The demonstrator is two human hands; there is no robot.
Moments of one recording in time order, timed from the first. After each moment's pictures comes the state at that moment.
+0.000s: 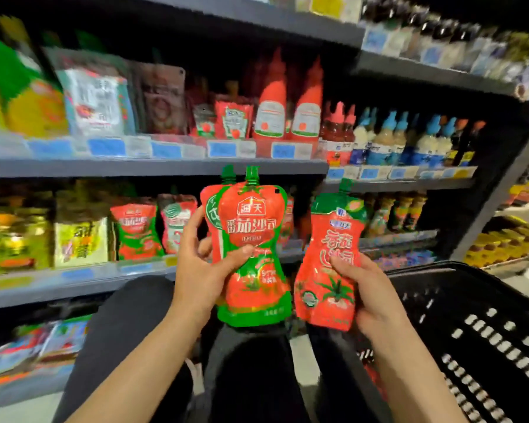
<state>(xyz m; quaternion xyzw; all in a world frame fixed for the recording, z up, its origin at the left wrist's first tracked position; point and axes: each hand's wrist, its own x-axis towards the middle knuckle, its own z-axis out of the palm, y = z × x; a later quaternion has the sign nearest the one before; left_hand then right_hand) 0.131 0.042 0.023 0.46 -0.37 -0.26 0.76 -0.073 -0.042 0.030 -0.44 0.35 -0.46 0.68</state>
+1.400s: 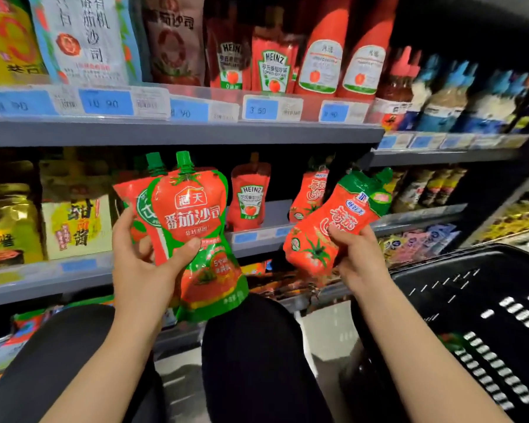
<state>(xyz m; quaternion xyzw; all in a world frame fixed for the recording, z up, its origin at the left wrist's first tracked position) 0.258 0.051 -0.025 0.57 -0.30 -0.22 0.74 0.039 -0.114 -0.016 -0.37 0.40 -0.53 0.65</state>
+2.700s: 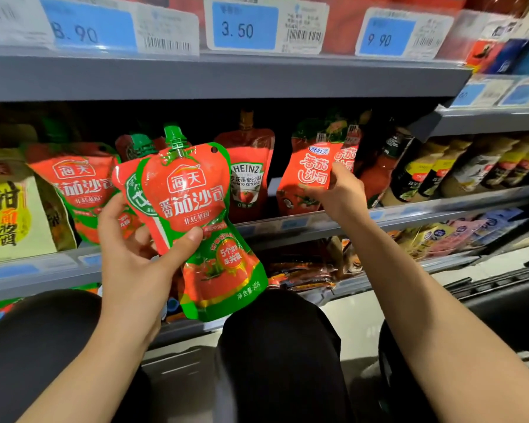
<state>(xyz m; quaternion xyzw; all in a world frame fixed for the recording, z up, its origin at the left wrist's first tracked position) 0.247 -0.034 -0.051 0.58 -0.26 -0.24 0.73 0.092 -0.275 -0.066 -0.74 0.50 -0.31 0.33</state>
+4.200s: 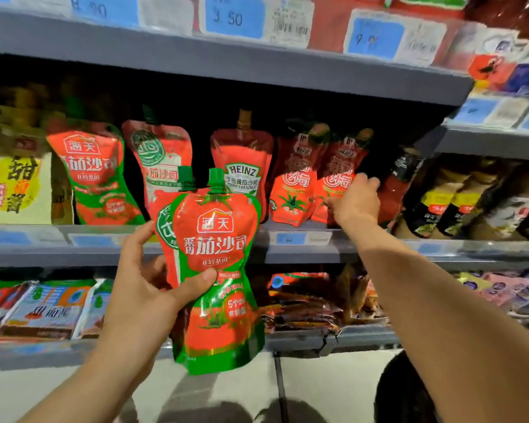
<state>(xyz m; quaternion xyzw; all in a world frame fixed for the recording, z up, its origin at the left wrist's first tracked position) 0.188 -0.032 -0.095 0.61 -0.23 -0.25 0.72 0.090 -0.322 -0.076 -0.75 0.60 -0.25 0.14</state>
